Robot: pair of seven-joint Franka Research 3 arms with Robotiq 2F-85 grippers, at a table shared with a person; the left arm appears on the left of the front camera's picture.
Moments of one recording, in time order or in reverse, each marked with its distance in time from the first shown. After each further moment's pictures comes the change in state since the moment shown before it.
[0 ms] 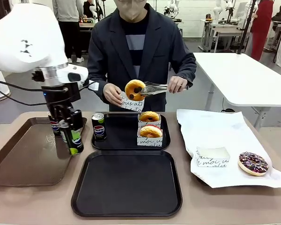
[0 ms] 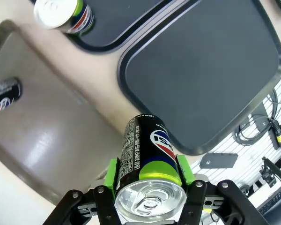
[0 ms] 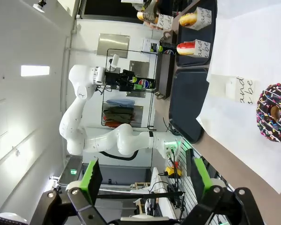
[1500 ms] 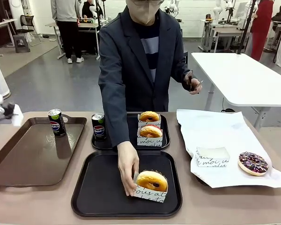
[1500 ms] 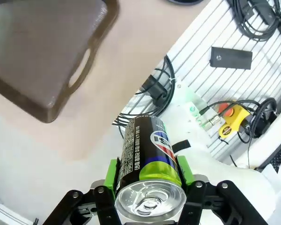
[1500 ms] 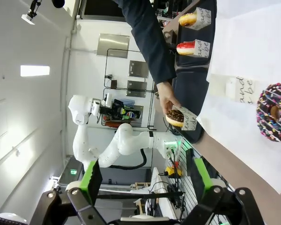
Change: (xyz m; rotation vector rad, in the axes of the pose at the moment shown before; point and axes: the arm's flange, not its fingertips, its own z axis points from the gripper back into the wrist) left arm -0.234 0.000 0.030 0.044 0.144 -0.178; right arm 0.000 0.000 0.000 0.000 0.001 -0.001
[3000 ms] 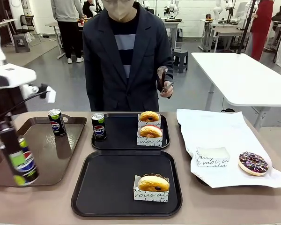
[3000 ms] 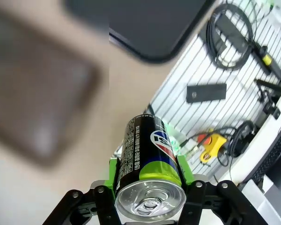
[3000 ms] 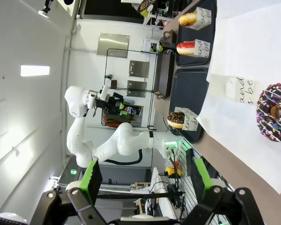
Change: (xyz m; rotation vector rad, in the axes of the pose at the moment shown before) left arm 0.083 -0.001 0.026 -0.119 -0.102 -0.055; right arm 0.000 0.000 0.000 0.000 0.000 0.000
